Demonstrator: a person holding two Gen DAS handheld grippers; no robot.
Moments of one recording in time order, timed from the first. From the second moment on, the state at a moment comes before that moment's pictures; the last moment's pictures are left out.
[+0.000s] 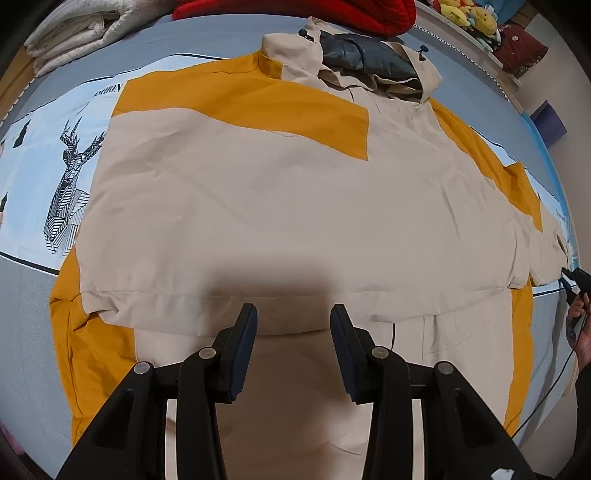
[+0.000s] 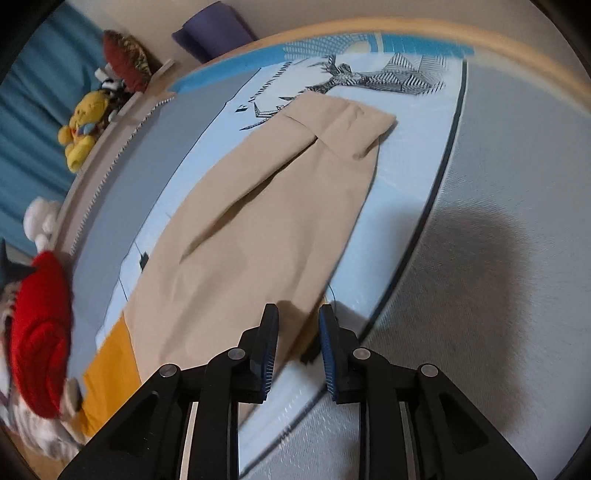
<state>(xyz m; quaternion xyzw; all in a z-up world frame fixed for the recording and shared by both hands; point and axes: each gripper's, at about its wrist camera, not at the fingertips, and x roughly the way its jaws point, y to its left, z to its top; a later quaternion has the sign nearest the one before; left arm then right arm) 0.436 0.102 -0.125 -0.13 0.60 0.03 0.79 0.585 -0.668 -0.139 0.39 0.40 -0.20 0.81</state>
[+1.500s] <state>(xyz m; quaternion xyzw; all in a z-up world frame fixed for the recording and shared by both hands) 0.415 0.155 -0.074 -0.22 0.55 0.02 0.81 0.472 -0.130 -0.020 0.07 0.48 0.21 0.85</state>
